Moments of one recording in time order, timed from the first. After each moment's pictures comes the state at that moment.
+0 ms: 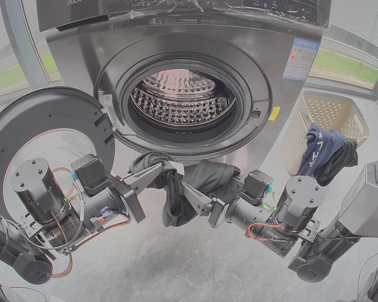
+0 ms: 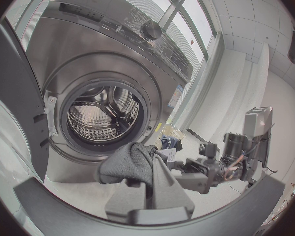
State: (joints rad) left arm -0.62 1.65 -0.38 -1.36 -0.13 -0.17; right arm 0.83 2.03 -0.60 -1.53 -0.11 0.26
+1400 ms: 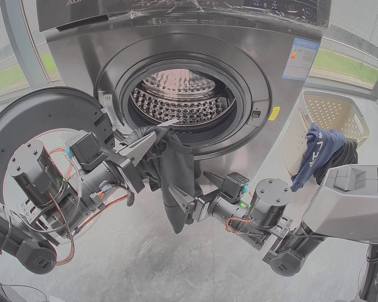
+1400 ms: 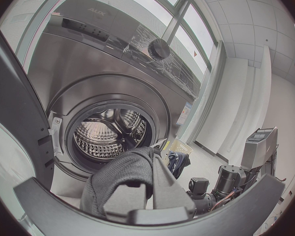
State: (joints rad) left arm -0.59 1.67 -0.48 -1.42 -0.07 -0.17; right arm 0.80 2.22 -0.76 -1.54 -0.08 0.21
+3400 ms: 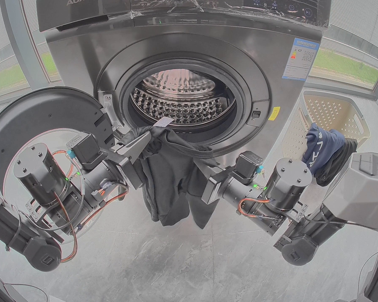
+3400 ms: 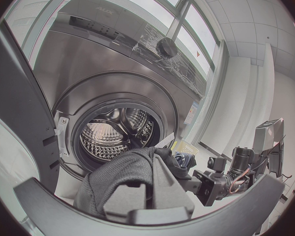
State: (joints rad) left arm -0.54 1.73 -0.47 -1.50 -0.07 -0.16; right arm 0.76 2.12 -0.78 -1.53 -0.02 0.17
